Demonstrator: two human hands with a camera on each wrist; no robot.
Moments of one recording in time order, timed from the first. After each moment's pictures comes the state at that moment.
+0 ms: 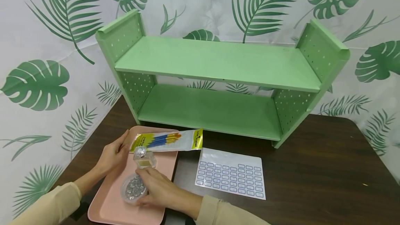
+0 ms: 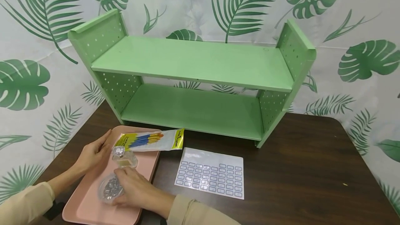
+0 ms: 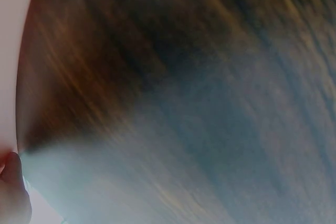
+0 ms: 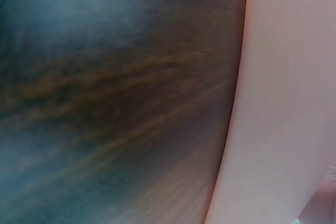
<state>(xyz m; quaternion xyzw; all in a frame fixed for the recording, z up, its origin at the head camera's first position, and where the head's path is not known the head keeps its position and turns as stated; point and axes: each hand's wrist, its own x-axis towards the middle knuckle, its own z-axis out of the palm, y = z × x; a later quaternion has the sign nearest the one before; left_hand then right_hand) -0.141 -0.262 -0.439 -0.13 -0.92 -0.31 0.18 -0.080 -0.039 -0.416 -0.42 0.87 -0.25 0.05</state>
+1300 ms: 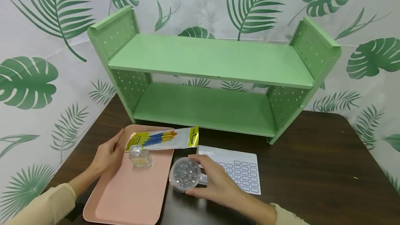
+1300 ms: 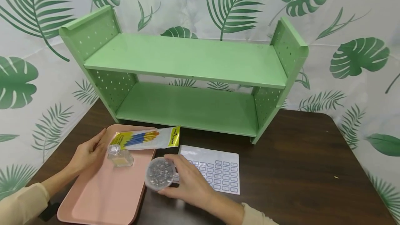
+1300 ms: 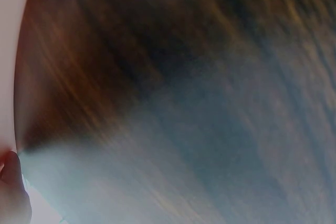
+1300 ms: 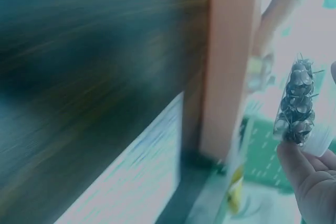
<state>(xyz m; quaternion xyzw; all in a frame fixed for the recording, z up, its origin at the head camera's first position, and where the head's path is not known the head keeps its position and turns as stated) -0.141 -0.261 -0.438 -0.12 -0.92 -0.32 0.18 -0.062 0.099 -0.375 -0.33 0.84 -0.43 -0.02</state>
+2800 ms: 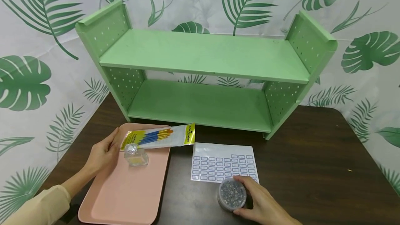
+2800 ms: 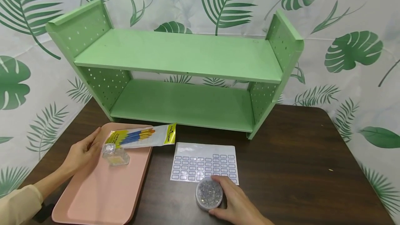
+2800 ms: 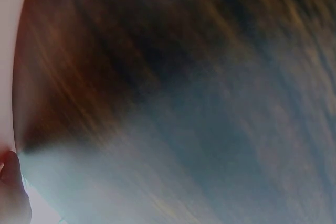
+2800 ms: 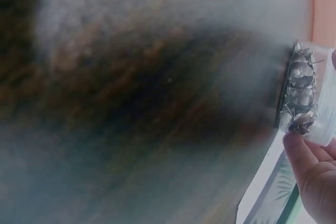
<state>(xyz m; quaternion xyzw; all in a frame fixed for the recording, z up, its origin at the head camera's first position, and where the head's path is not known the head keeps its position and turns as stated) -0.142 -0.260 -0.438 -0.11 -0.93 -0.32 0.17 -0.018 0.215 -0.431 -0.29 0.90 -0.33 -0.08</state>
